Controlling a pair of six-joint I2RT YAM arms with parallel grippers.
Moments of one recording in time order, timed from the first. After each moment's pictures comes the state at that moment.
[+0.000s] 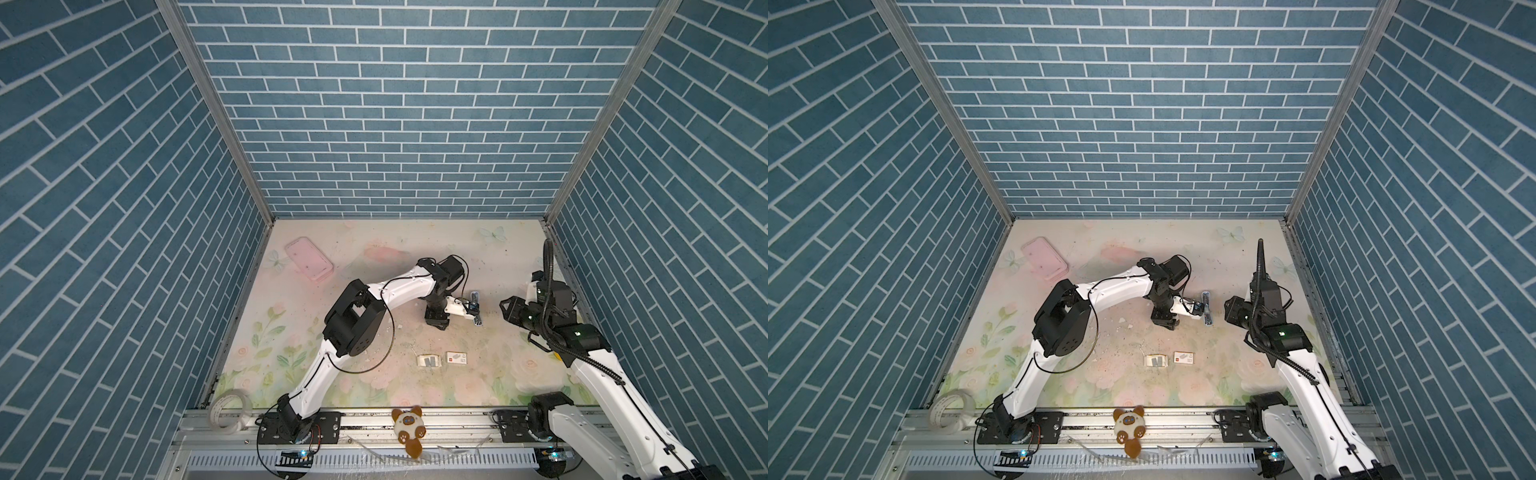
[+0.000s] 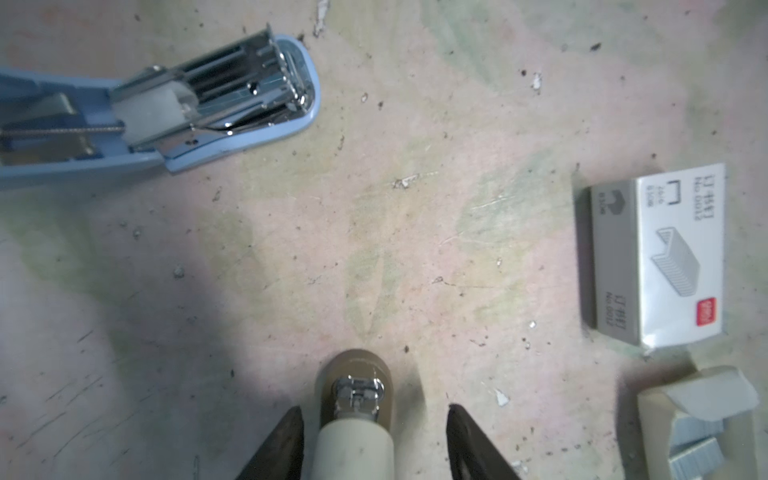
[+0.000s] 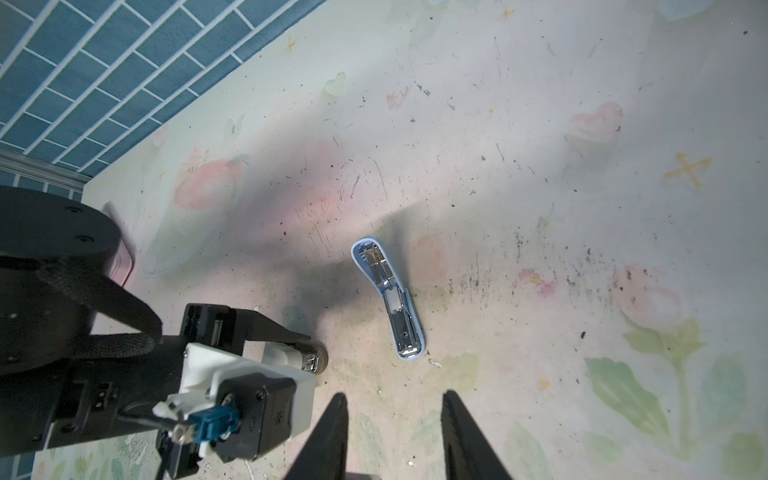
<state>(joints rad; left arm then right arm) -0.87 2.29 1.88 -0.96 0.28 0.92 0.23 0.83 0.67 -0.60 -0.12 0.53</state>
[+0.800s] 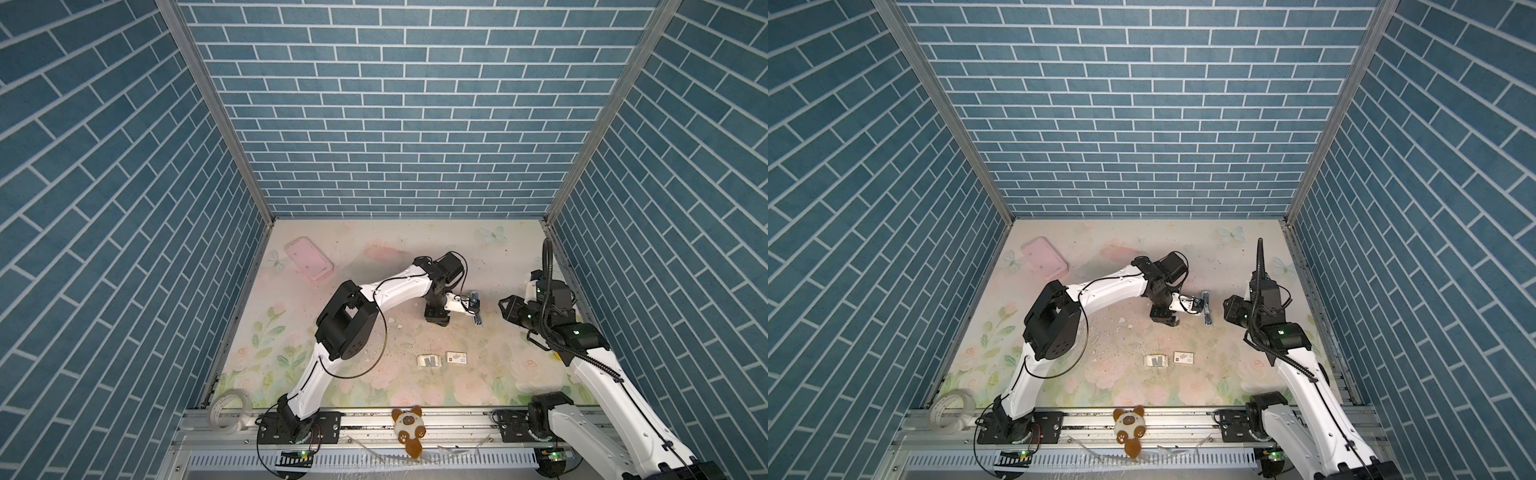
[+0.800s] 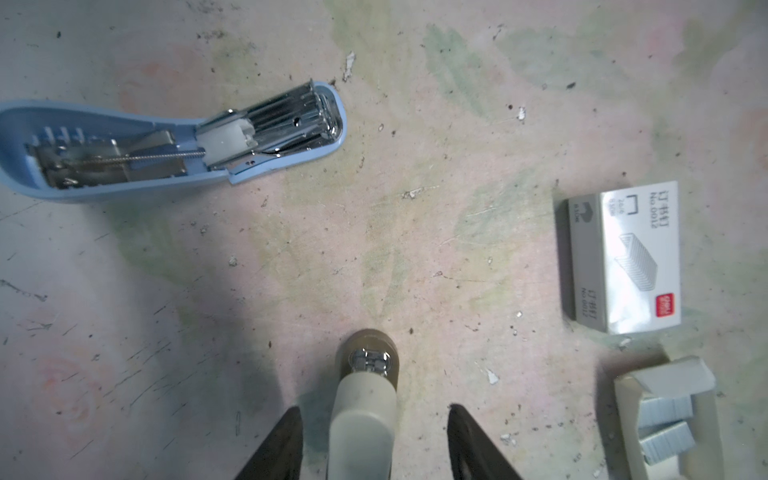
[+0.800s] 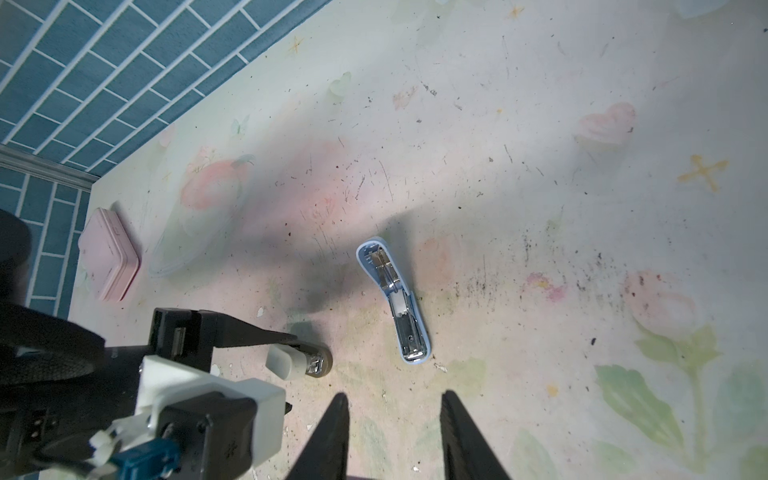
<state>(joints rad) -0.87 2.21 1.82 -0.92 0.26 0.91 0.22 0.84 0.67 -0.58 -0.13 0.53</state>
